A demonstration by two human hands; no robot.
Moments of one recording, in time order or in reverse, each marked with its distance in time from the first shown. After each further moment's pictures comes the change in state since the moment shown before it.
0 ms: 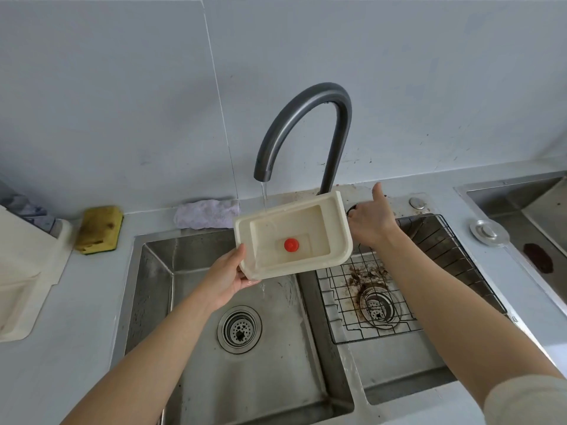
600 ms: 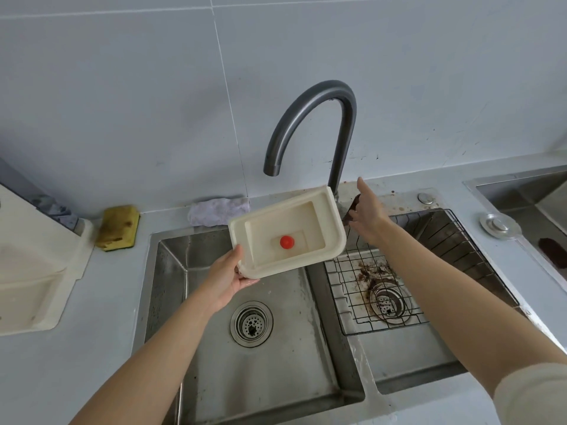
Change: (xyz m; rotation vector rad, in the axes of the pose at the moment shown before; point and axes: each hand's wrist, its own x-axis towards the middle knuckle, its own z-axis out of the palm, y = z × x) left_hand -0.023 0.001 -0.009 -0.028 0.126 0.030; right_hand -0.004 0.013 0.005 -0.265 0.111 -0.159
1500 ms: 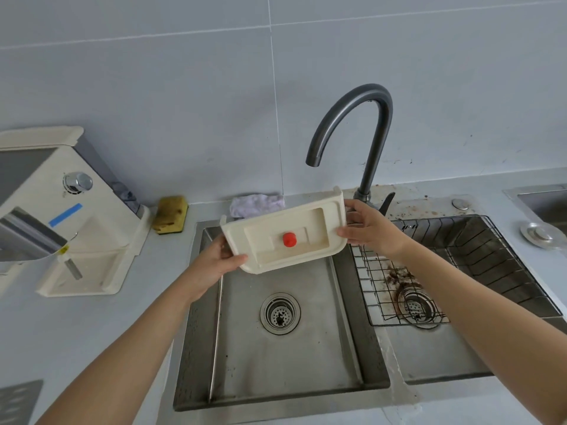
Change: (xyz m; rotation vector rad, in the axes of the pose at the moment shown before) left_hand -0.074 0.034 -0.066 0.560 -0.015 0.281; right_hand -0.070 0.021 0.029 -0.435 -0.493 -0.275
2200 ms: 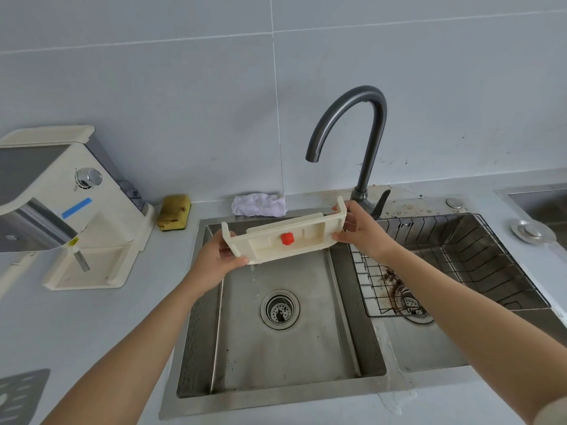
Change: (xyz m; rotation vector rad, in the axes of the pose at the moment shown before) left_hand -0.015 -0.004 0.007 0.224 0.188 0.145; right_hand -0.012 0.008 0.020 -0.138 0.105 -0.085
